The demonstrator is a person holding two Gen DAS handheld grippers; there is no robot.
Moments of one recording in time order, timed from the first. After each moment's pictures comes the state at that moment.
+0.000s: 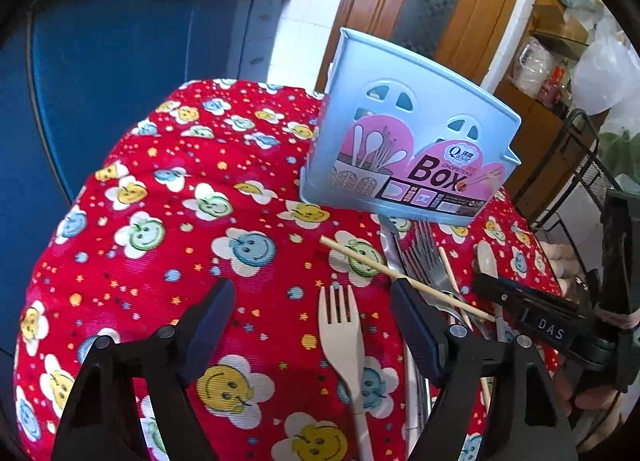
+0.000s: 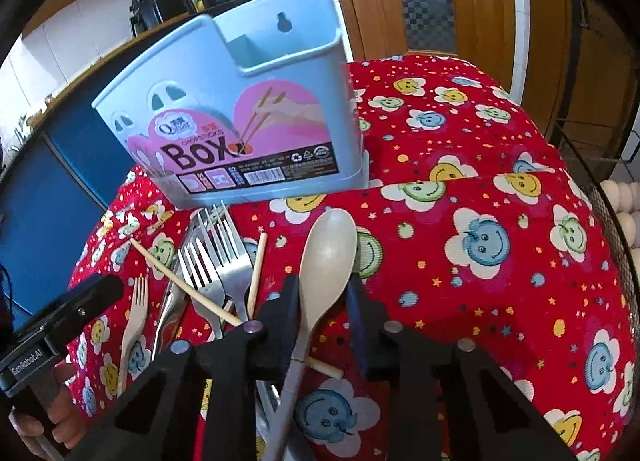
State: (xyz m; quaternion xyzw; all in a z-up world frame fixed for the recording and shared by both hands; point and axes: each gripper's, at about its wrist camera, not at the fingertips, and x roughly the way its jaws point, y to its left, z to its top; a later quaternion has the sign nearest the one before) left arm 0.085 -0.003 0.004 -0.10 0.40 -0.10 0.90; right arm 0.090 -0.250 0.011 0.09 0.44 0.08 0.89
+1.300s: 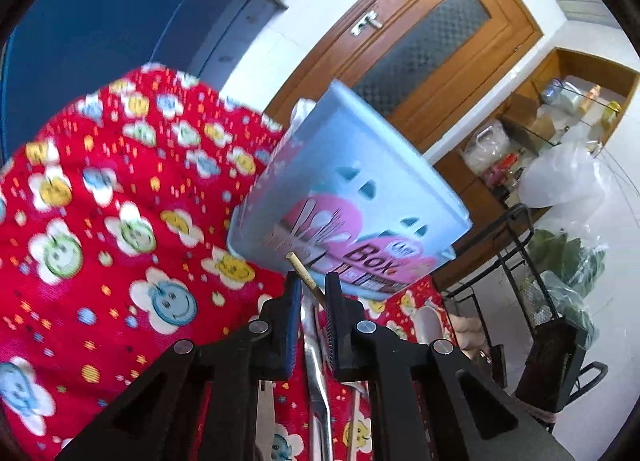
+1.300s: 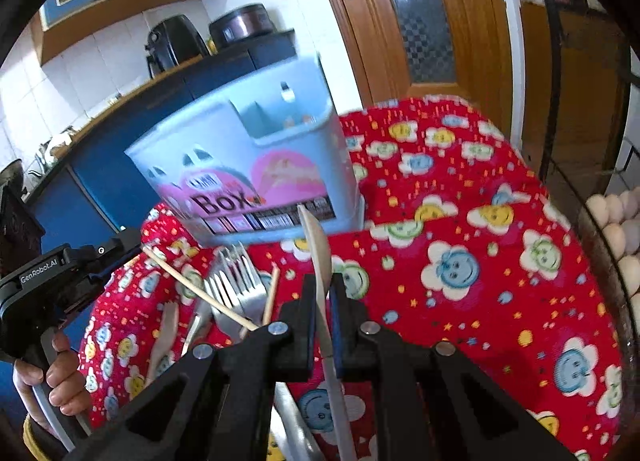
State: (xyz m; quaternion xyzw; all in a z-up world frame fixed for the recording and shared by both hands) left arm 0.117 0.014 0.018 -0.28 0.34 -0.20 0.87; right arm 0.066 -0.267 0.043 0.12 0.37 0.10 0.92
